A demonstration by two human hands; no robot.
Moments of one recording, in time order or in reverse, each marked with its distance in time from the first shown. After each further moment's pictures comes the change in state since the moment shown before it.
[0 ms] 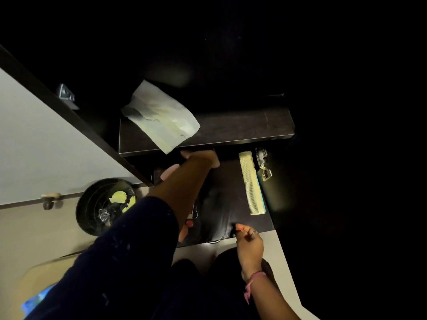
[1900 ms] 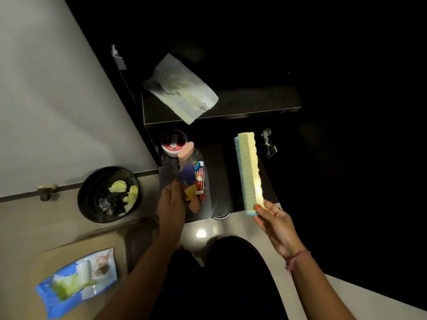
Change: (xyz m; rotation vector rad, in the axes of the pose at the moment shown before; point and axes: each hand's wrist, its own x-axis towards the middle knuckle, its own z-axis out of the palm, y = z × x) left_hand -0.117 -0.135 0.148 -1.463 0.542 0.008; right_hand -0.044 -0.044 -0.054 0.373 -0.329 0.226
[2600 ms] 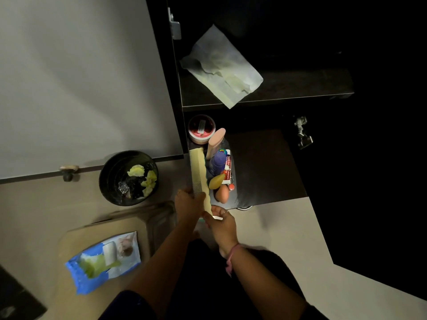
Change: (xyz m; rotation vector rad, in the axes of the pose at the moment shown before) left_hand 0.050 -0.060 -0.028 0.485 -0.023 -0.165; right_hand 0.029 0.157 0.131 -0.486 0.058 0.048
